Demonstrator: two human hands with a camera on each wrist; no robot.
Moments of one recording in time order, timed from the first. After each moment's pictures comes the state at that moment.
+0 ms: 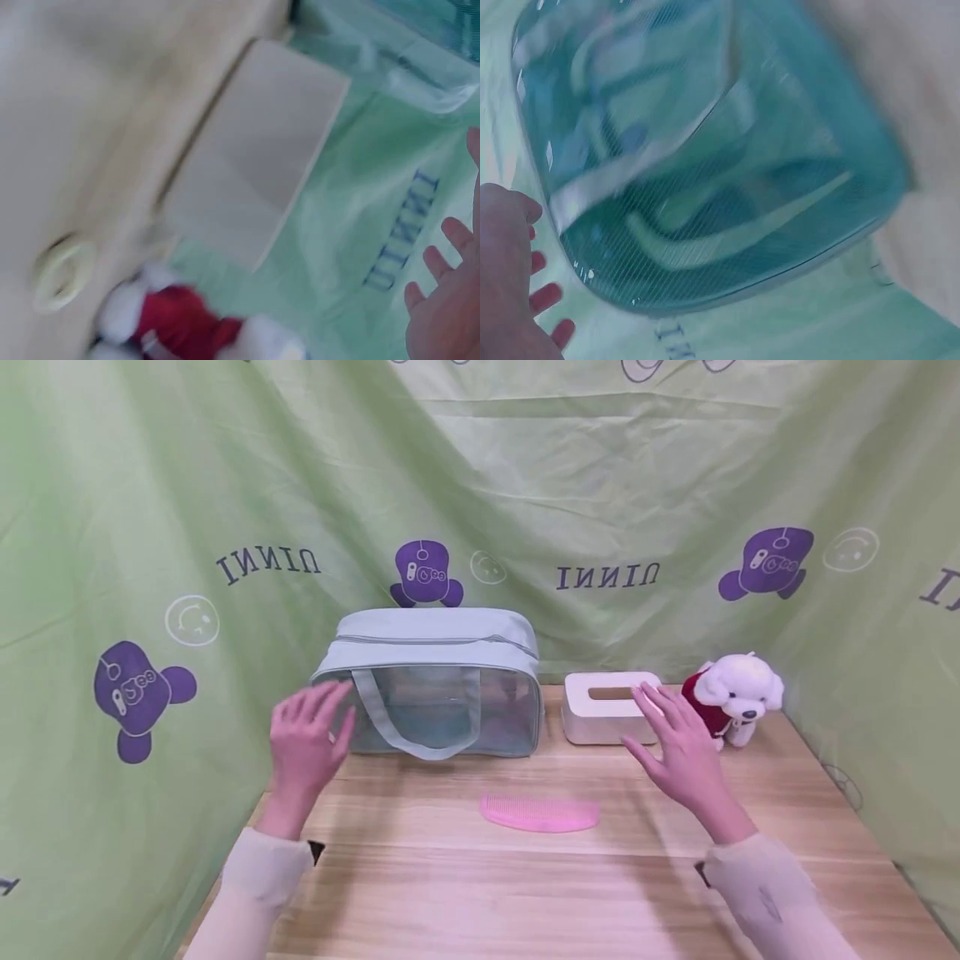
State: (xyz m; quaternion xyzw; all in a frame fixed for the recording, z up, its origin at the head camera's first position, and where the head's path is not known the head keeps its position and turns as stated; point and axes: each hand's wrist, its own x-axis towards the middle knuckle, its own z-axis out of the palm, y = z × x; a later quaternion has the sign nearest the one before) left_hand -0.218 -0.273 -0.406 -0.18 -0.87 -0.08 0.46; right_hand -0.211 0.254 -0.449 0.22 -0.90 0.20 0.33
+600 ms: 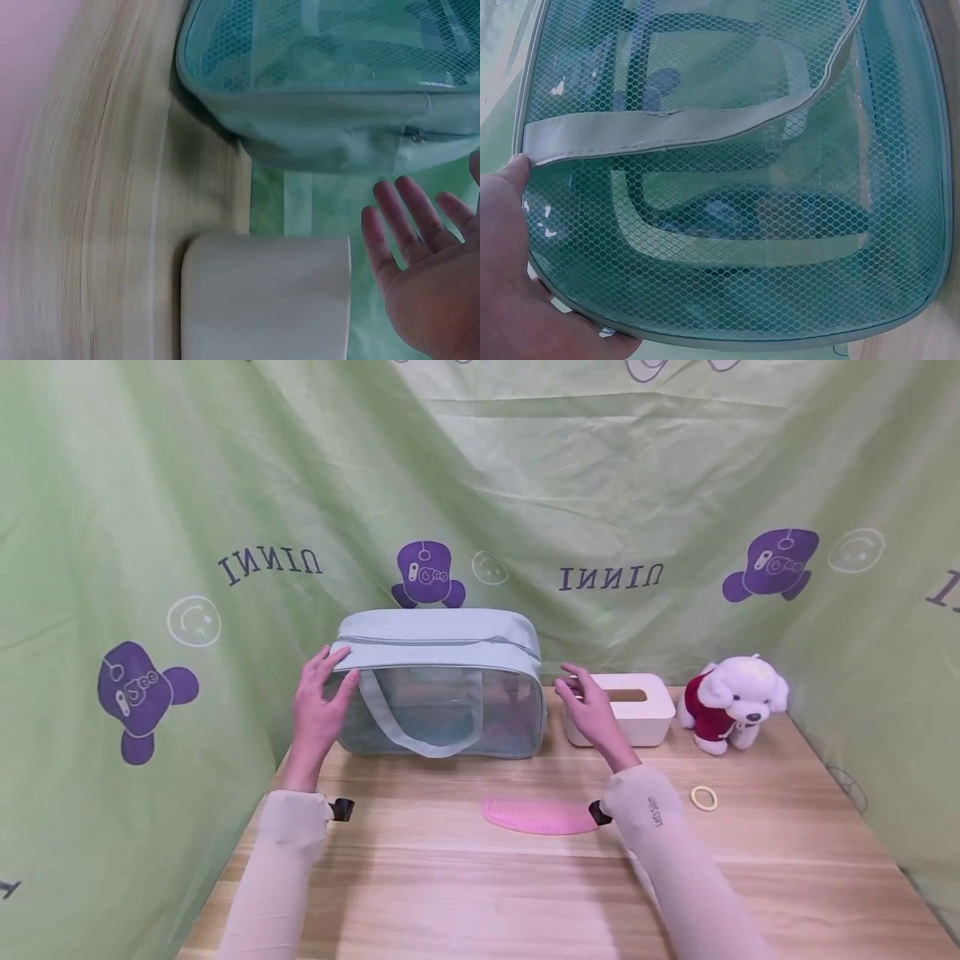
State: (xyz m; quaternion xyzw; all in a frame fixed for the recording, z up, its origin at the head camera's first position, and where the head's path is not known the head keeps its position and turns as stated) left_hand -0.270 -0.278 -0.398 -0.04 -0.85 -0.44 0.29; right_hand -0.306 0.153 -0.456 0.12 -0.81 0.57 0.09
